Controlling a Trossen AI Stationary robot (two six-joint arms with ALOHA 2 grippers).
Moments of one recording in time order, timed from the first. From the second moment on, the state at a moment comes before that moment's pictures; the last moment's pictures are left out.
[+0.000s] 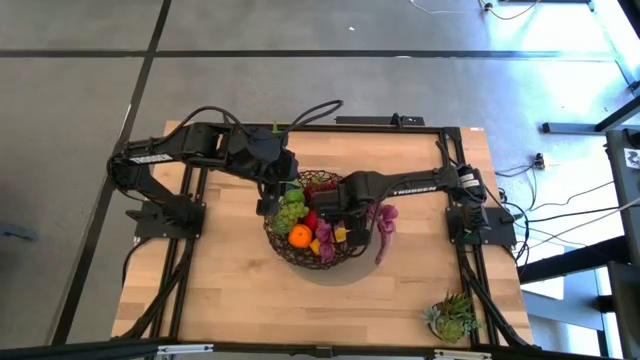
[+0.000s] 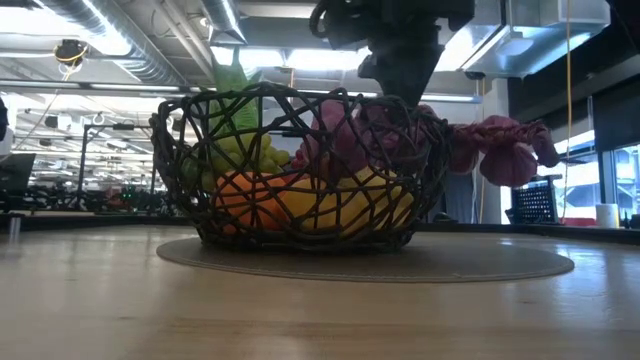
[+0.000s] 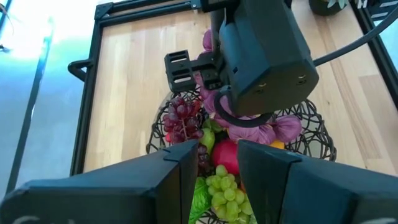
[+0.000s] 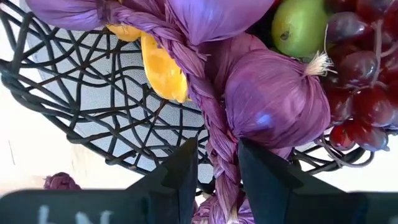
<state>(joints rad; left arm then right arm) -0.04 1.49 1.87 -1.08 -0.15 0.13 0.10 2.02 1.89 -1.42 0.08 -0.03</state>
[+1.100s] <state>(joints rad) -0.04 1.49 1.87 -1.09 -0.15 0.13 0.09 2.09 1.89 -1.42 0.09 -0.03</state>
